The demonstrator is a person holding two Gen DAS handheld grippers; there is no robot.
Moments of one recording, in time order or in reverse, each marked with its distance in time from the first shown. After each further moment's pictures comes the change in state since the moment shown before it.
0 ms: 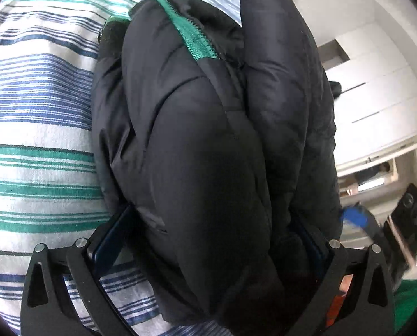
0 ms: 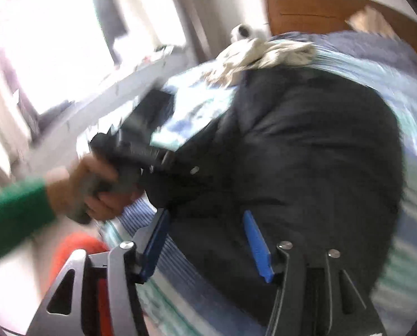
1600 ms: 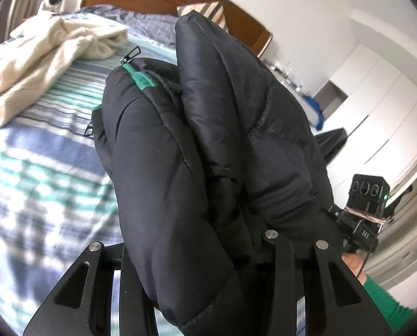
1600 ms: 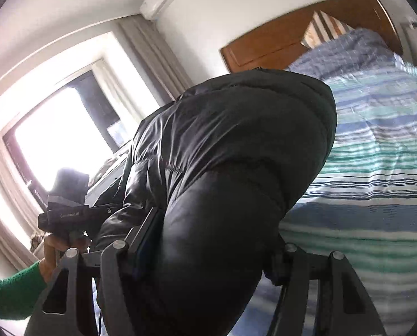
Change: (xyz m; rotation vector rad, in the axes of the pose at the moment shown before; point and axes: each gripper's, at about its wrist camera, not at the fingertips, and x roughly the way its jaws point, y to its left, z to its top) left arm 0.061 -0.154 0.139 0.109 -0.382 0.119; right arm -0.012 -0.226 0.121 0.147 -0.231 0.121
